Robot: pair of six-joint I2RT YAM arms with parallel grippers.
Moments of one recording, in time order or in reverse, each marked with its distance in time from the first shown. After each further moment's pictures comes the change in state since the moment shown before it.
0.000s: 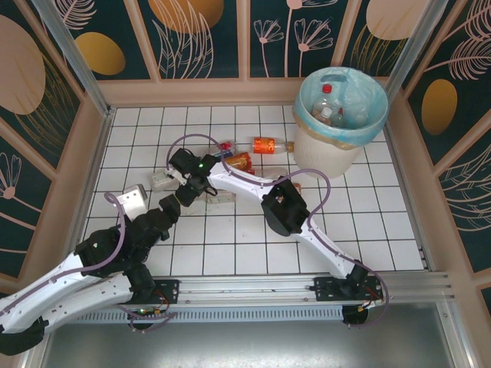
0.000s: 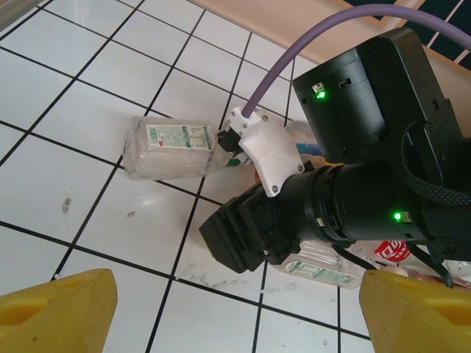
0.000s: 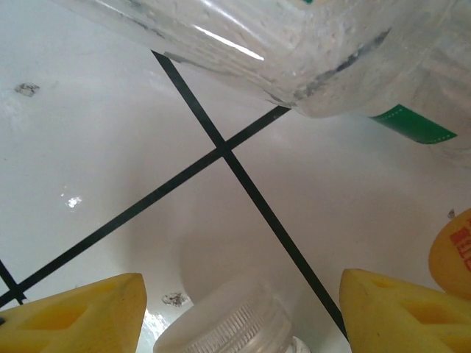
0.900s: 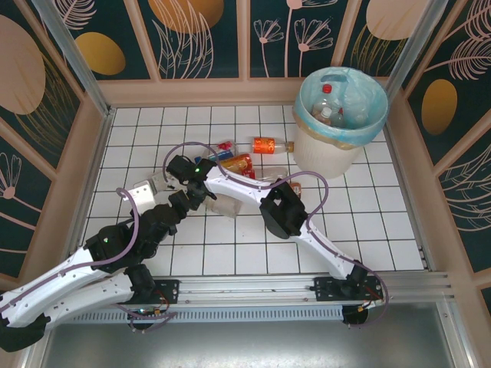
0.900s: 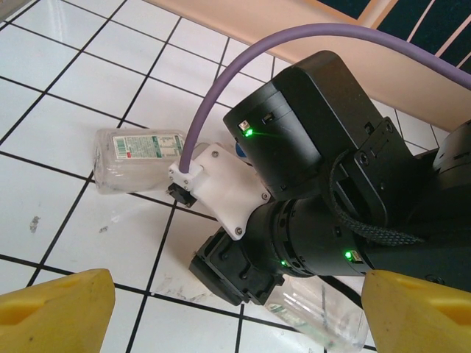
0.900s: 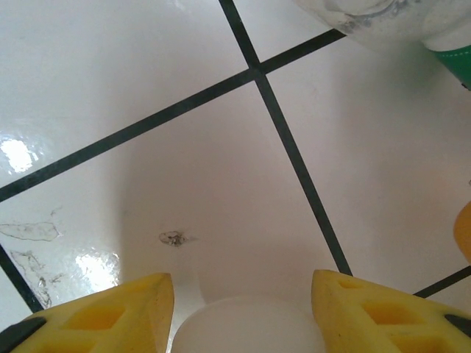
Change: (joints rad) left arm 0.000 0.071 -0.004 0.121 0.003 0.075; right arm 0.034 -0.001 0.000 -0.094 0.092 -0.153
